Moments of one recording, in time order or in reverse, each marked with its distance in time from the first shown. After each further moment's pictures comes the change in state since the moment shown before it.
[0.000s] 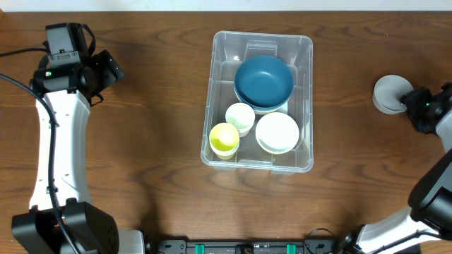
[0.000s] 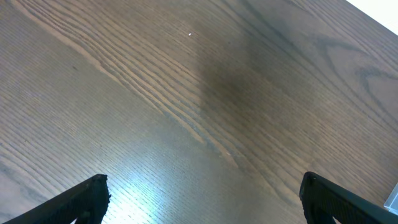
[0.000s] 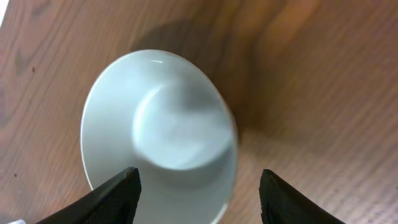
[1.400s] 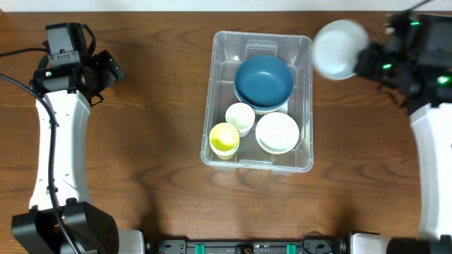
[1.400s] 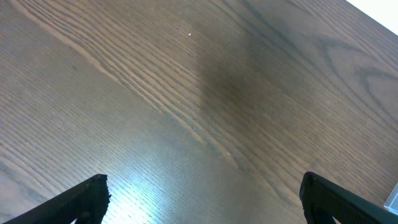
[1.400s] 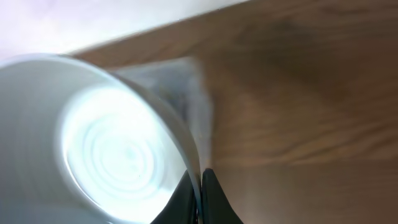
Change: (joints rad) left arm 0.000 0.000 0.000 0.000 0.000 0.000; right arm 0.548 -0.376 0.375 -0.566 0.013 -0.250
